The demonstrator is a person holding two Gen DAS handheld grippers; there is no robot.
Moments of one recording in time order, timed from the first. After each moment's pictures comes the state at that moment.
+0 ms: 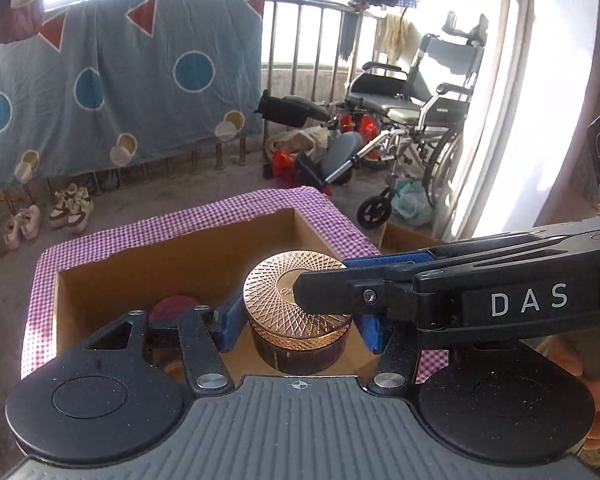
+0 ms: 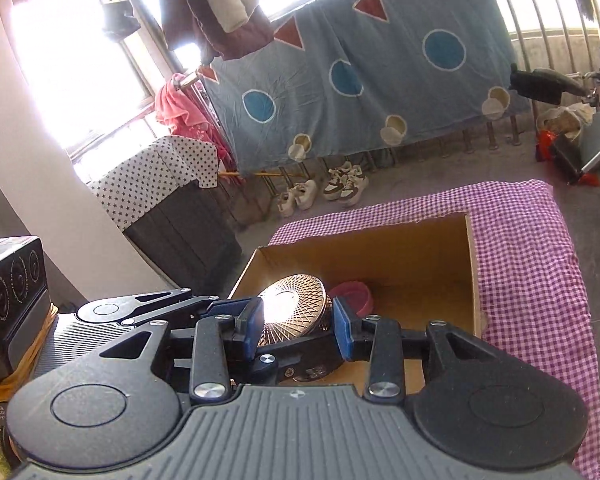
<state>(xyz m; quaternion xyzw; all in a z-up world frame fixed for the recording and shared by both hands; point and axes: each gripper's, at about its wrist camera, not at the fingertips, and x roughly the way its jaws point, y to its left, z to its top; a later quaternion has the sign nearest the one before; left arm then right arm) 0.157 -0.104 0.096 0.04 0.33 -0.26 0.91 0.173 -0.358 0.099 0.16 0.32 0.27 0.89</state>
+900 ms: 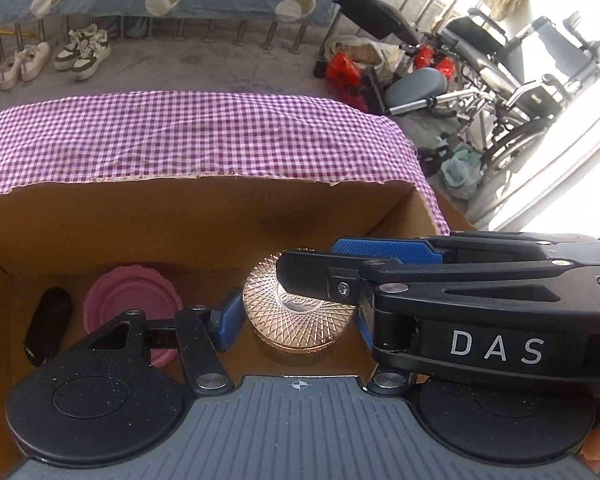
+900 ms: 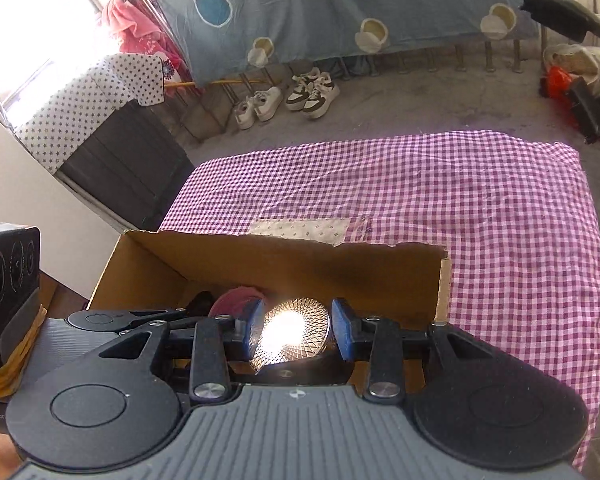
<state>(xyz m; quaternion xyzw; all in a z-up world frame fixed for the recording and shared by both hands) 0.303 -0.106 0.013 -0.08 0.51 -0.19 0.84 0.358 -0.342 0.023 0.10 0.45 0.26 0.85</state>
